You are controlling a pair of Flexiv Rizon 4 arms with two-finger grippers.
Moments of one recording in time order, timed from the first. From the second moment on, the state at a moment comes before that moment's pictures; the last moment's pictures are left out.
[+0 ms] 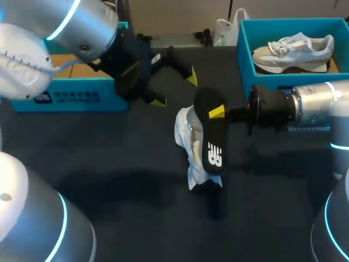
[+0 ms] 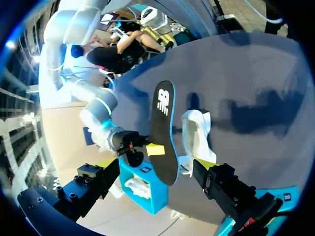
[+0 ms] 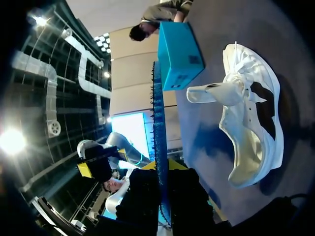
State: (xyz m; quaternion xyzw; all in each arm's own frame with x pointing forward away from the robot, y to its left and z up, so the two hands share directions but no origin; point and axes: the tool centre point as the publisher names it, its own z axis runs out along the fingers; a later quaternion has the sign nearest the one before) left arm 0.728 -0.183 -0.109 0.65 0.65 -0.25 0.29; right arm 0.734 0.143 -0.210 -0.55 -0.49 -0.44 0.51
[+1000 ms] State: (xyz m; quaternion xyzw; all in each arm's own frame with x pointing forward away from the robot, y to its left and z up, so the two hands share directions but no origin) left arm 0.729 -0.158 -0.117 0.57 0.53 -0.39 0.49; right arm 0.732 0.137 -0.202 -0.56 -0.49 -0.43 0.52
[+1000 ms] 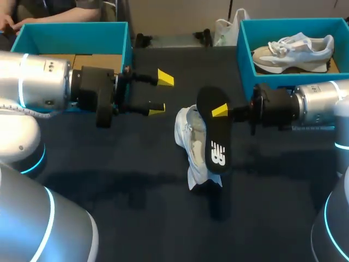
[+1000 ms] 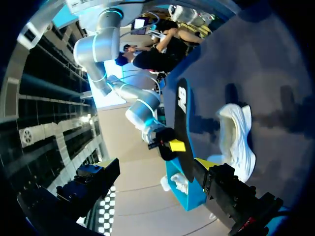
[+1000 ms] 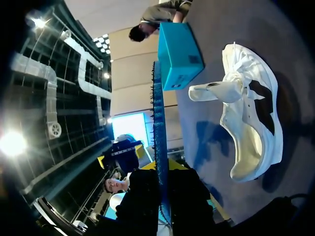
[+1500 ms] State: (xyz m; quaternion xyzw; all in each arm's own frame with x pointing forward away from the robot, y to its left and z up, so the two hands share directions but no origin) left arm 0.740 -0.166 -0.153 0.52 0.53 -0.42 0.52; right arm 0.726 0.147 -0.187 -0.56 -0.48 -0.45 0.51
